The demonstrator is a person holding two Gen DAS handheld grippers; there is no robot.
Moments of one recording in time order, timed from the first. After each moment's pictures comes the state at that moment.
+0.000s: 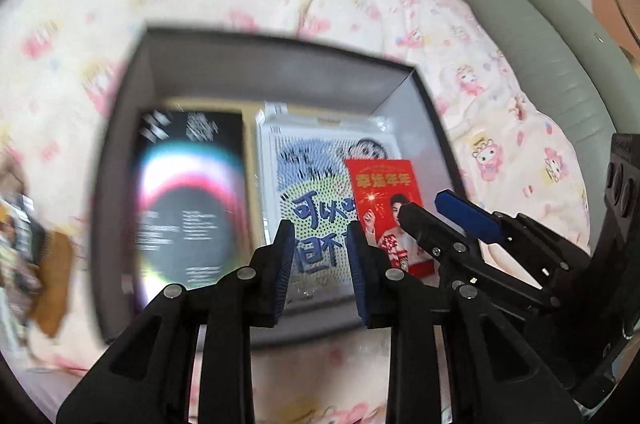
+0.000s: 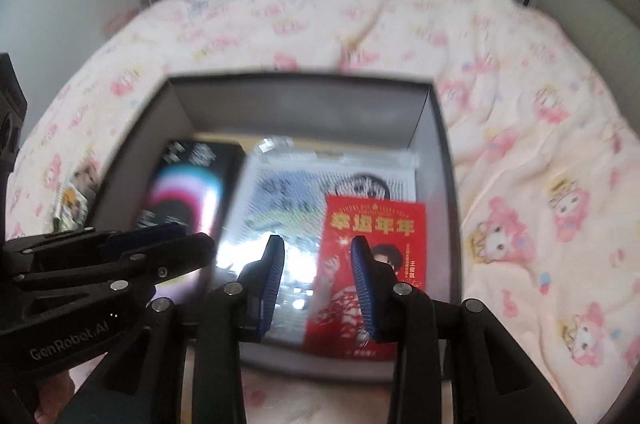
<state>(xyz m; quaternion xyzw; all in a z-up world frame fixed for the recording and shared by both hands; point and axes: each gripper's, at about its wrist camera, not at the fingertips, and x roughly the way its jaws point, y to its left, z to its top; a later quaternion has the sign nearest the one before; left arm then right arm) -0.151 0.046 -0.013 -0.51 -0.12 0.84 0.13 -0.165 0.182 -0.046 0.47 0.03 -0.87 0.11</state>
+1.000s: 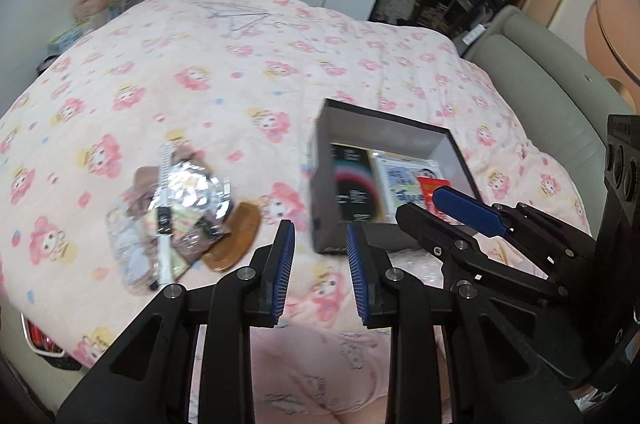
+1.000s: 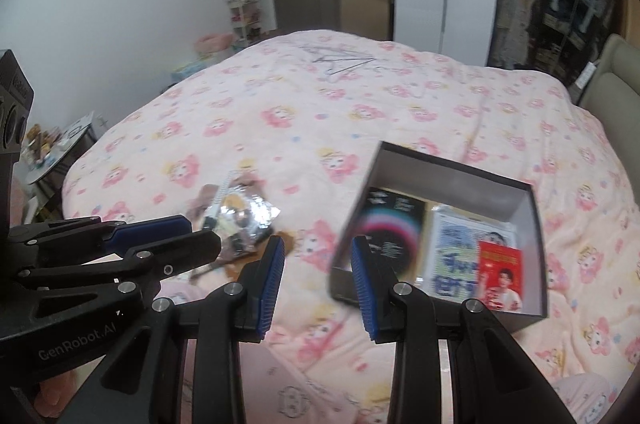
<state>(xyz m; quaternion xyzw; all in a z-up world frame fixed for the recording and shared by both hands) 0.005 -0.133 0.056 -0.43 -0.14 0.89 0.03 -0.031 0.006 0.041 0.38 0.07 -0.89 0.24</state>
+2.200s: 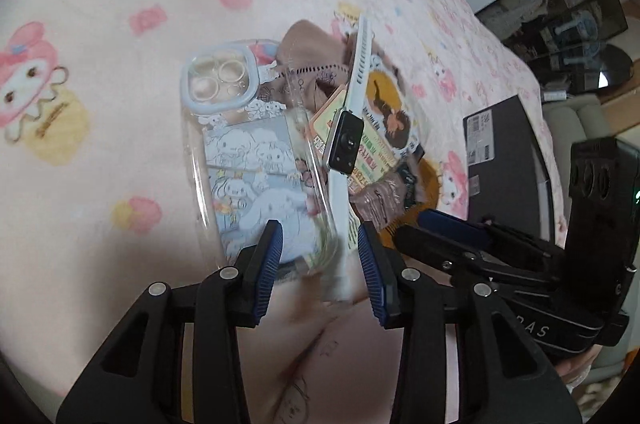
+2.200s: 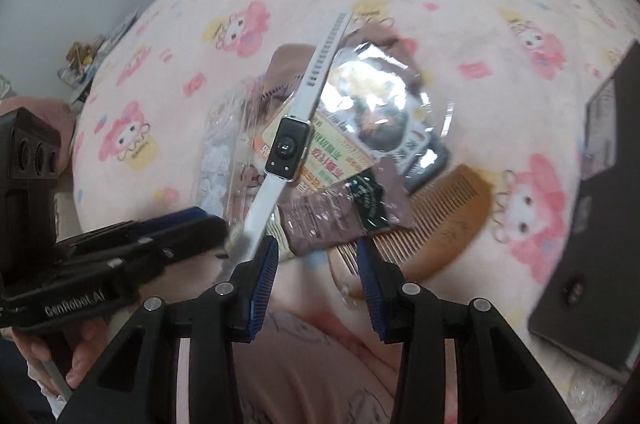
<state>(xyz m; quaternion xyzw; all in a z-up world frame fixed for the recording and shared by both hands) -0.022 -0.318 -0.146 -0.52 -0.33 0.79 -0.02 -0.113 -0.165 -0.140 0.59 0.10 -0.72 0.36</state>
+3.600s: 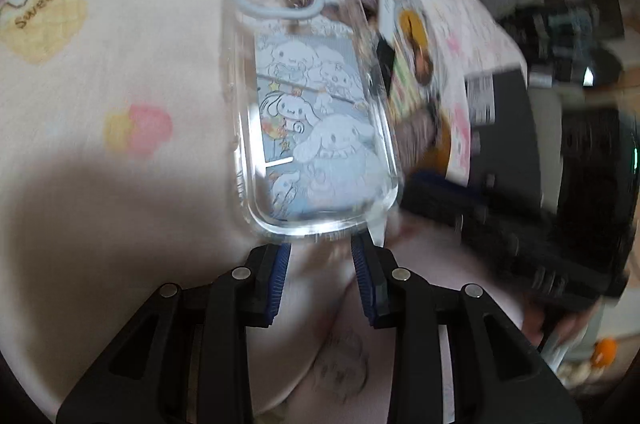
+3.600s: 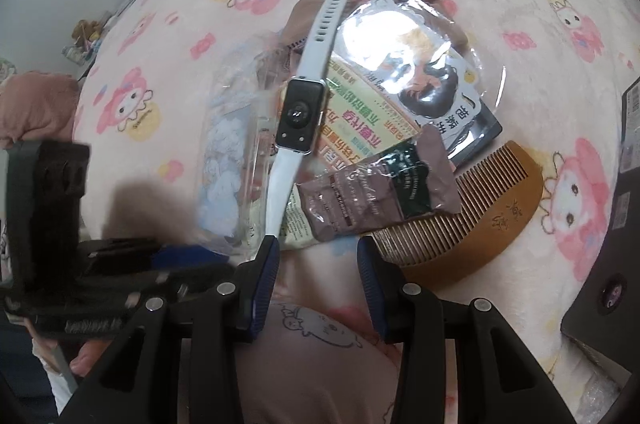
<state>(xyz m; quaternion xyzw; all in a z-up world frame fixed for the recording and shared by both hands) -0.001 -0.336 -0.184 -0.52 -0.42 0.74 0.02 -0.101 -0.178 -0.158 0.62 0.12 -0.68 0.38</state>
